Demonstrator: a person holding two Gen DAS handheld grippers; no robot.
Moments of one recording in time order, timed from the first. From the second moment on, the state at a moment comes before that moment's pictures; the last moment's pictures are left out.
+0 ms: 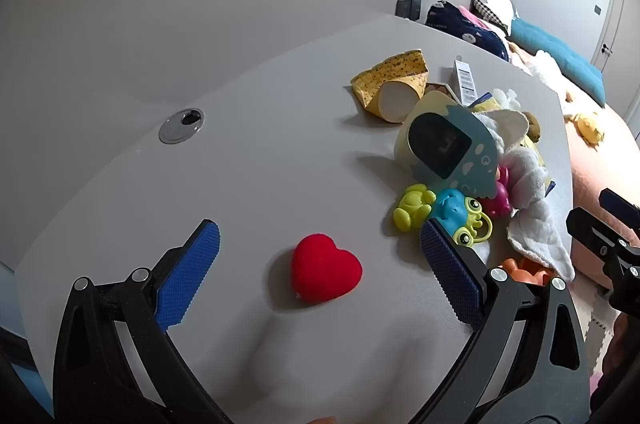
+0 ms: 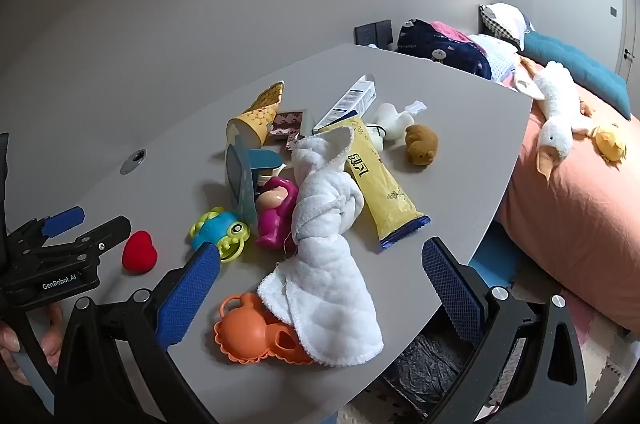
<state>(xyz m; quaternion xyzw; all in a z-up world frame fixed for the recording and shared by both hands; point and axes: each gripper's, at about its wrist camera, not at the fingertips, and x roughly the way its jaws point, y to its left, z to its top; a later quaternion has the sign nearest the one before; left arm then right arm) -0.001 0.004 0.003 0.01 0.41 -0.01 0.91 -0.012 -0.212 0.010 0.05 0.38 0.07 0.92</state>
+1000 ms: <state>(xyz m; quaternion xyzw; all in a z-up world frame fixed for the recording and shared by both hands) 0.008 0.008 -0.017 0.01 0.44 -0.04 0.90 0.005 -0.212 -0.005 0.04 0.39 0.06 0.92</state>
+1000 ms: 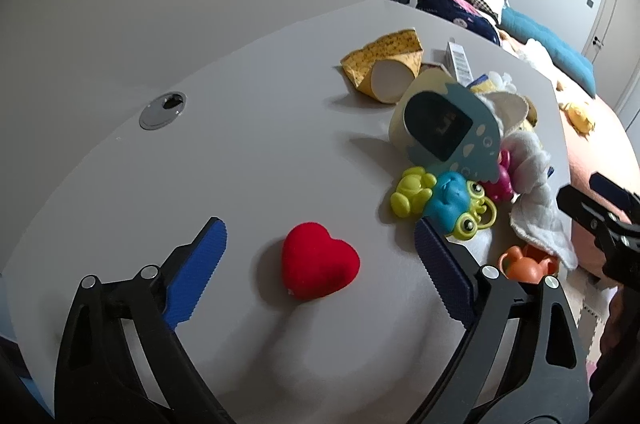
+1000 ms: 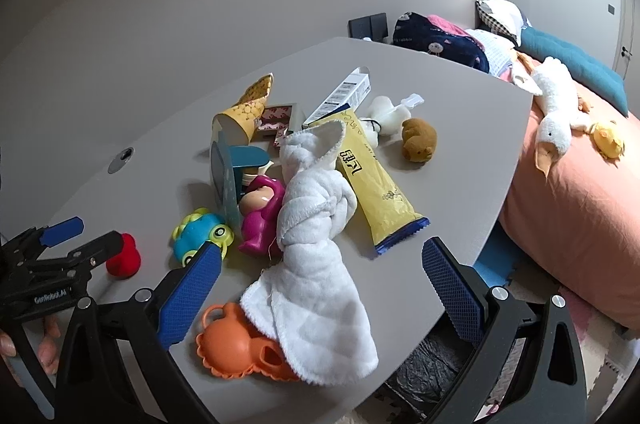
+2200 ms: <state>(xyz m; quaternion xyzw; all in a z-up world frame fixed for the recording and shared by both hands) 0.011 0.004 -0.020 0.03 0.43 -0.05 0.90 0.028 -0.226 0.007 0.08 0.38 0.08 0.92</state>
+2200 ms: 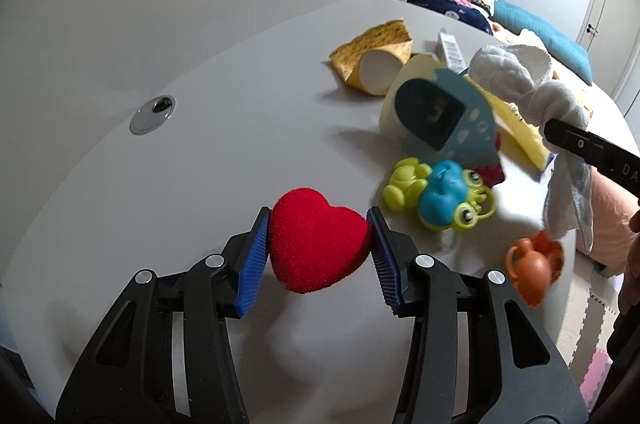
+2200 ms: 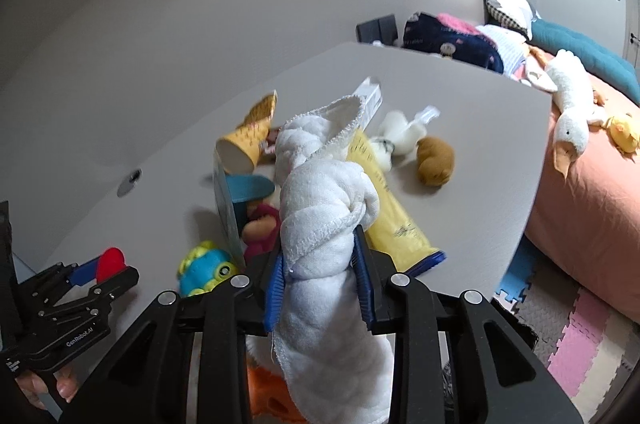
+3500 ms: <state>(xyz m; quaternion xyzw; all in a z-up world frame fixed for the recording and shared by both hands) -0.044 -0.257 0.014 0.11 0.39 -0.28 0.87 -0.104 -0.442 0.025 0.16 0.33 -0.11 0.92</state>
